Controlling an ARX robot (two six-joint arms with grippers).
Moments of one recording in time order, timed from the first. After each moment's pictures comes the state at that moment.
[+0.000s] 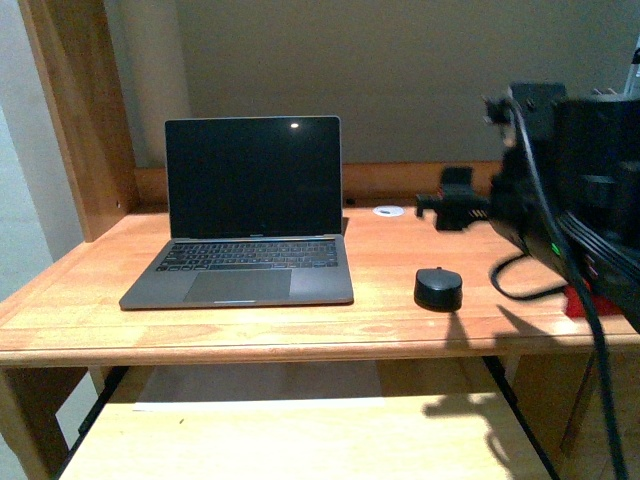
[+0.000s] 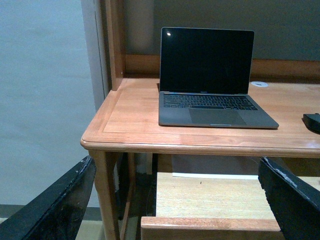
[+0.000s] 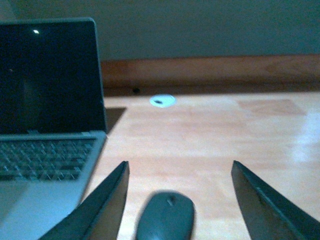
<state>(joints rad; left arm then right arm) 0.00 0.00 0.01 0.00 0.00 0.00 0.20 2.08 1.11 0.95 0.18 0.09</state>
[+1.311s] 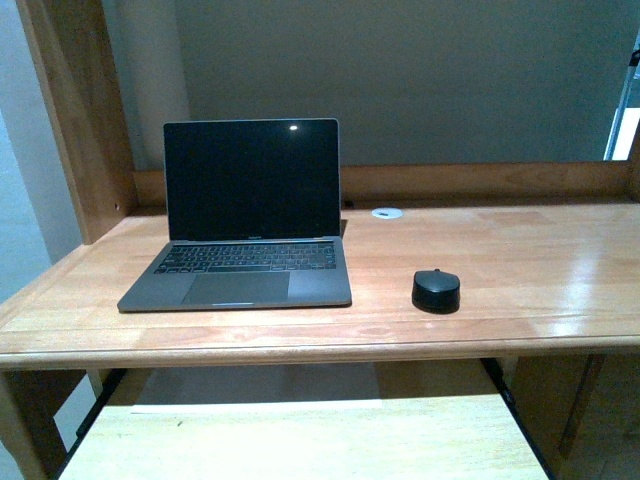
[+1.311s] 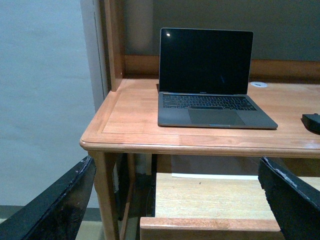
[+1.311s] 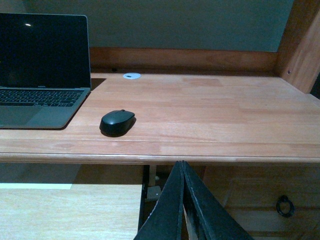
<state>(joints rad) 0.00 0.00 0.01 0.00 0.00 0.00 0.00 1.06 0.08 0.97 0.00 0.00</state>
